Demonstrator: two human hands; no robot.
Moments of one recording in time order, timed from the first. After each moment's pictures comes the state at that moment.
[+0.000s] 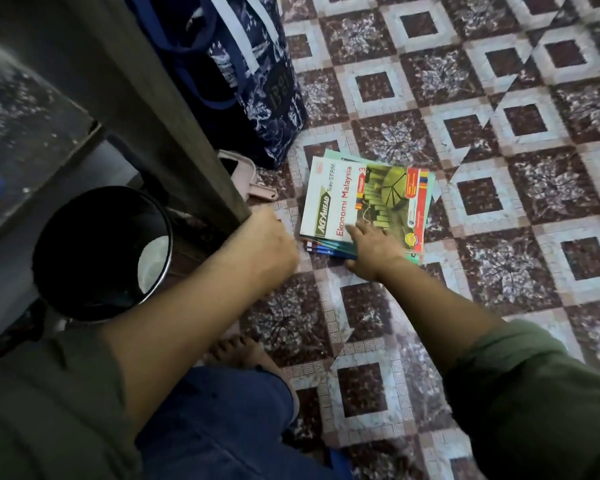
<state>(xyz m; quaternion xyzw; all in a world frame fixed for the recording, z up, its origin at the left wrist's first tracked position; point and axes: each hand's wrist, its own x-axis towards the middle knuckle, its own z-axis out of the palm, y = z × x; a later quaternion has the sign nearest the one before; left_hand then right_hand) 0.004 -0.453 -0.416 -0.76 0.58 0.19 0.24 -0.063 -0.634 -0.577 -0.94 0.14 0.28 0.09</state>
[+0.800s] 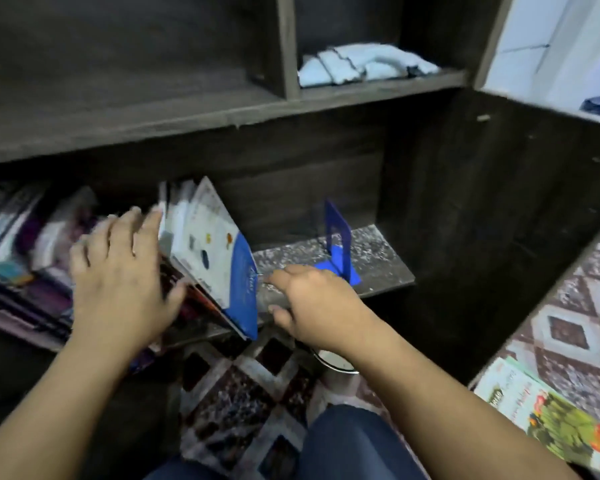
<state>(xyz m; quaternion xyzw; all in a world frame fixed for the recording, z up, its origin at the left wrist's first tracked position) -0.101 -0.016 -0.152 -0.96 -0.10 -0.24 0.08 -0.037 -0.241 -0.187 -0.91 -0.38 -0.04 0.16</state>
